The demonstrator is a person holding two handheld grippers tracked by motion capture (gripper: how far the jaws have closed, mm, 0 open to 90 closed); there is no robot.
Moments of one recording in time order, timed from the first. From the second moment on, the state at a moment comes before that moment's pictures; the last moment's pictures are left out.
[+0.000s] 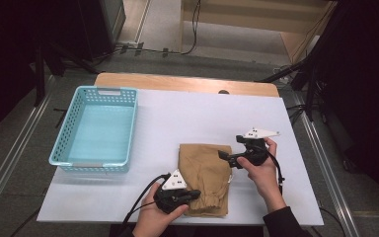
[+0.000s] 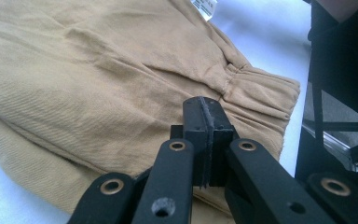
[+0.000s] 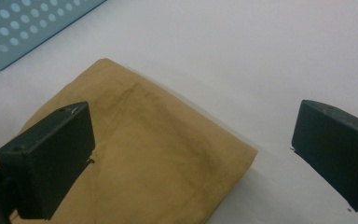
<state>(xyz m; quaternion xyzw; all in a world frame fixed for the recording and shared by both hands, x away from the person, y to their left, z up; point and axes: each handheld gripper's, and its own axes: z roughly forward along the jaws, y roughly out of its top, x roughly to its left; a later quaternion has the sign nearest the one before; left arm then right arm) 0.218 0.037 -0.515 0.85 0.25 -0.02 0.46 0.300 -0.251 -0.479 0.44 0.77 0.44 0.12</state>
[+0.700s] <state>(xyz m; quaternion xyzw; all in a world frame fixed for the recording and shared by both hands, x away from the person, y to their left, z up) 0.218 0.037 -0.515 0.85 0.25 -0.02 0.46 0.312 -0.255 -0.517 0.47 0.77 0.41 0.11</state>
